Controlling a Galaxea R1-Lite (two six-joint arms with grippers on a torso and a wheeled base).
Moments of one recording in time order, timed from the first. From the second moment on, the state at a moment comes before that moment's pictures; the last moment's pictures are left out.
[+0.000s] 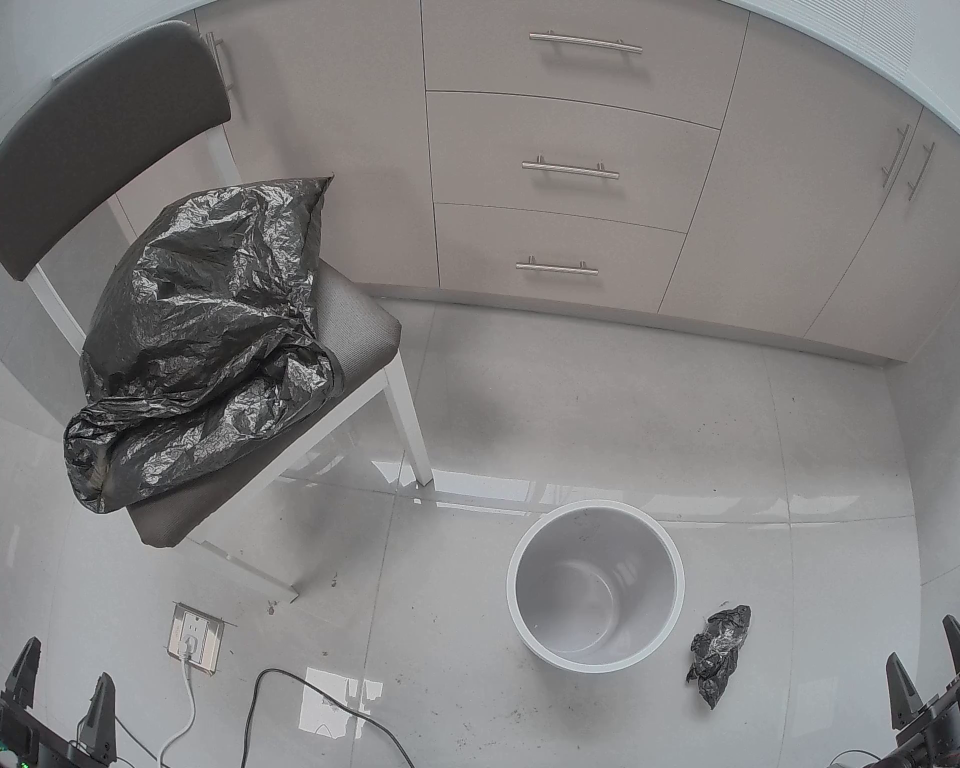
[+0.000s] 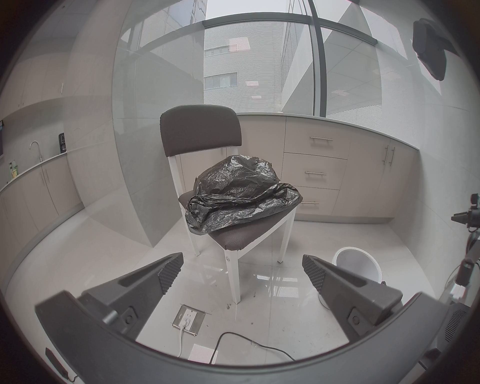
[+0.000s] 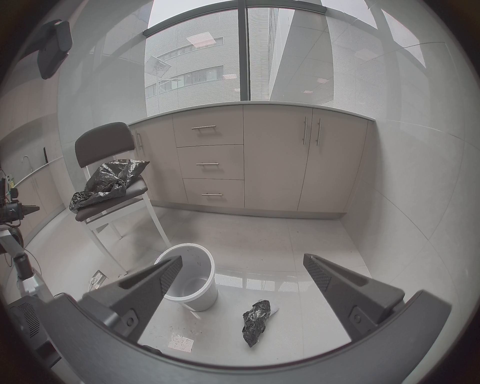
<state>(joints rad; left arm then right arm) 0.00 0.02 -0.02 0.00 0.02 -0.02 0.00 0.02 -0.02 0.01 0.00 -0.01</state>
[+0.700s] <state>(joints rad) -0.08 0.19 -0.28 -0.01 0.01 -0.12 0.04 0.18 -0.35 -0.03 0.03 0.17</state>
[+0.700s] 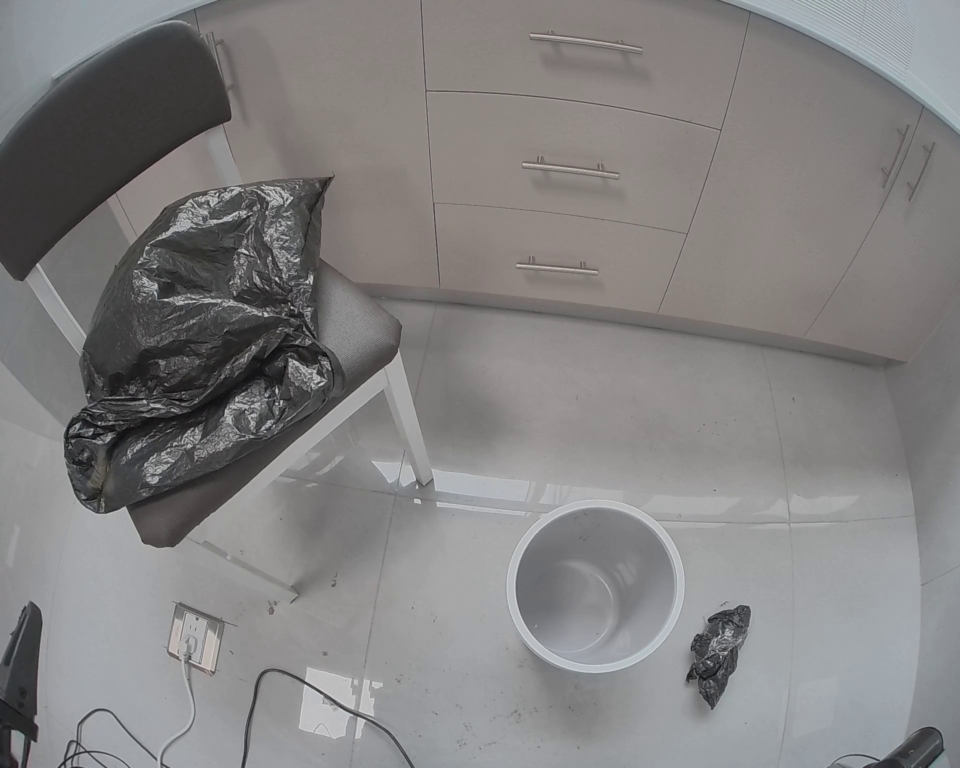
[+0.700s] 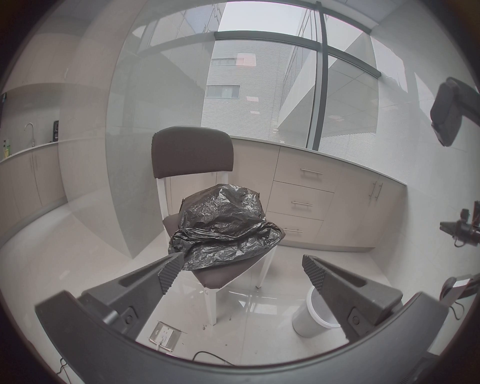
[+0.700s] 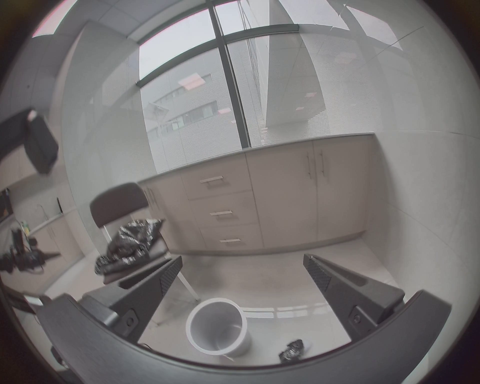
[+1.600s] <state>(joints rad) -0.24 1.03 -0.55 -0.23 -0.11 0.22 0.23 1.10 -0.38 -0.85 0.11 0.48</state>
